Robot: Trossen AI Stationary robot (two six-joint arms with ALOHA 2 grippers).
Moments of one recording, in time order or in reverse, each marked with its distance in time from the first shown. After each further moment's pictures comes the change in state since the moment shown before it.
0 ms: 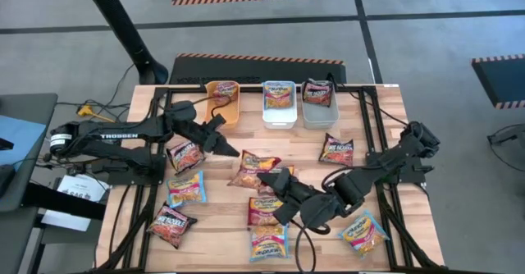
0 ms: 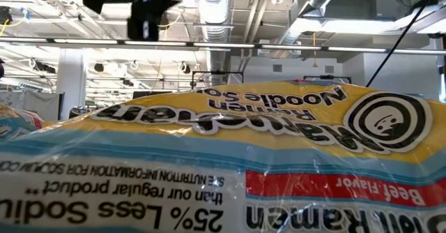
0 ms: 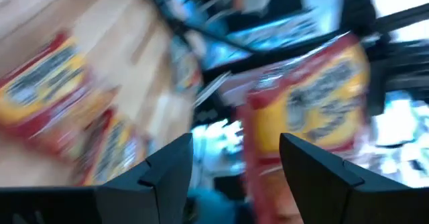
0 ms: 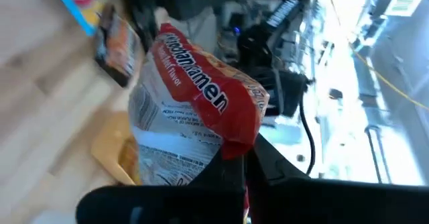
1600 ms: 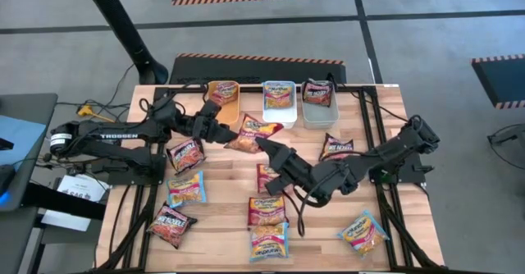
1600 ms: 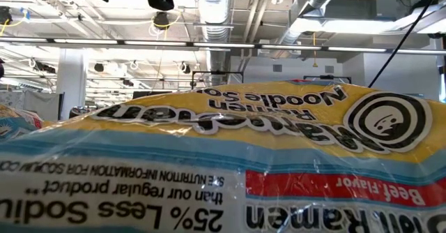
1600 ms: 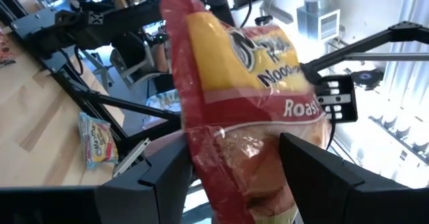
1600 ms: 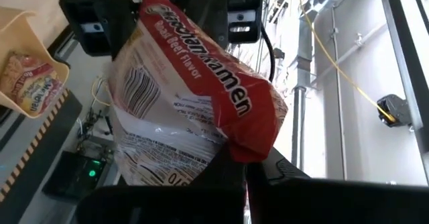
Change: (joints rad) left arm -0.020 0.000 0.000 0.376 -0.125 -0.173; right arm -0.118 -0.023 0.001 0.427 0.090 -0.620
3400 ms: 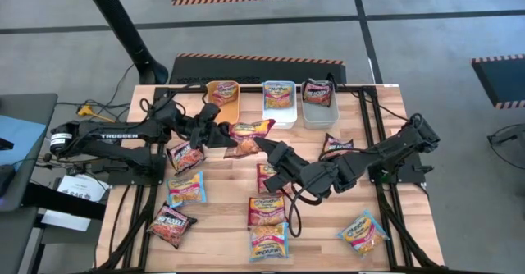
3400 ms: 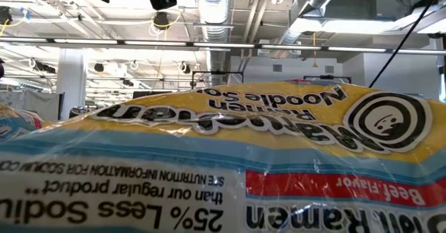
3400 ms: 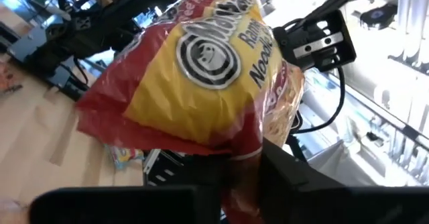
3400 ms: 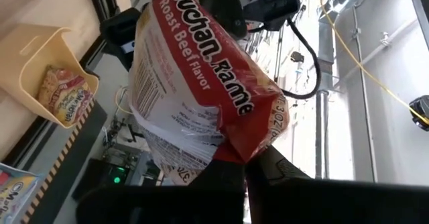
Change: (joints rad) left arm -0.009 0.000 -0.001 -0.001 0.087 0.256; right arm -0.039 0.000 0.000 -0.222 -0.035 0.245
